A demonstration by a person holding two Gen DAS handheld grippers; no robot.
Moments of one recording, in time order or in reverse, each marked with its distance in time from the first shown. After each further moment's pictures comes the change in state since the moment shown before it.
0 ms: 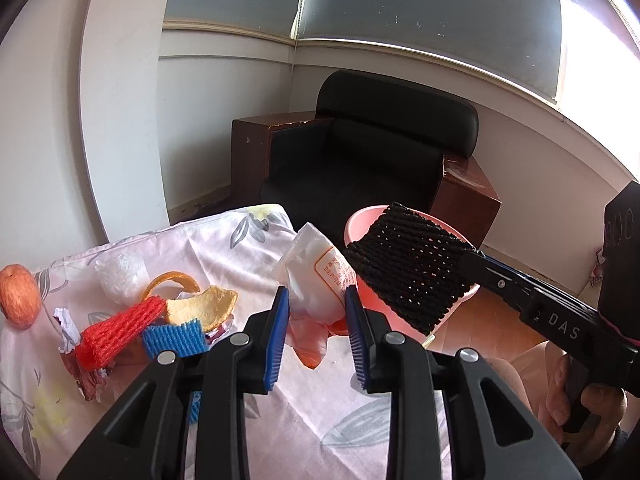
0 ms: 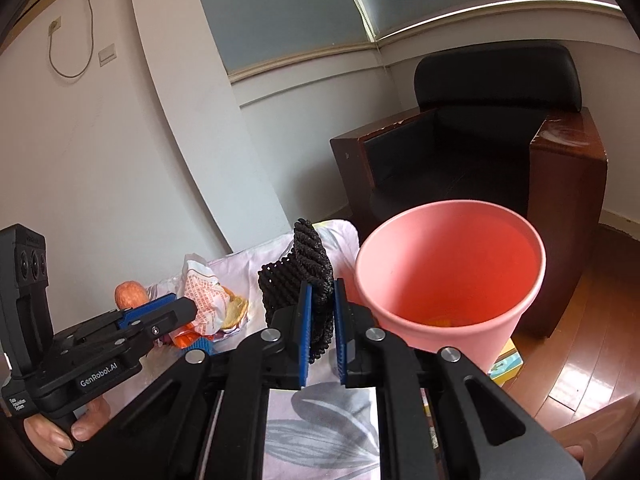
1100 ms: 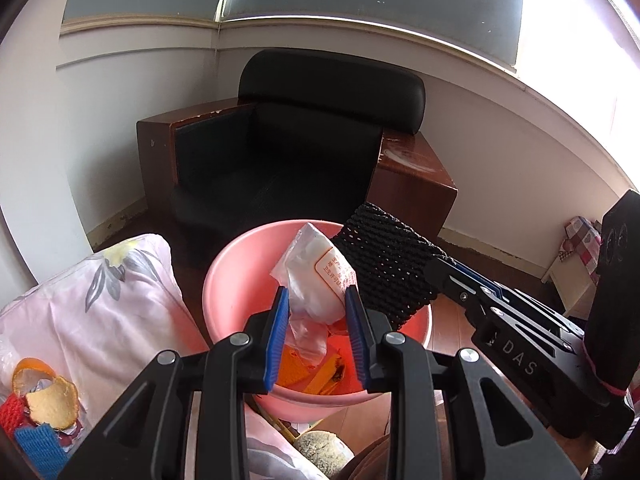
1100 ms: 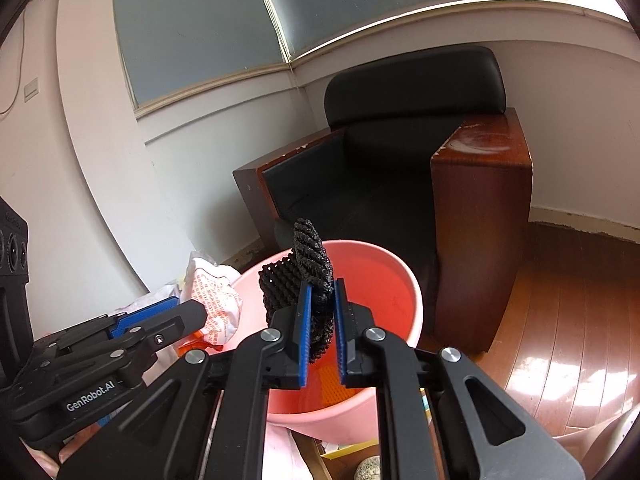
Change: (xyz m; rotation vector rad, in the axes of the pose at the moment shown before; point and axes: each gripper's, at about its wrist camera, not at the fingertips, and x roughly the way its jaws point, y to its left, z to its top) left arm 0.139 -0.106 0.054 0.099 0.080 -0.179; right arm 0.027 -0.116 0.031 0.094 -0.064 -0.247
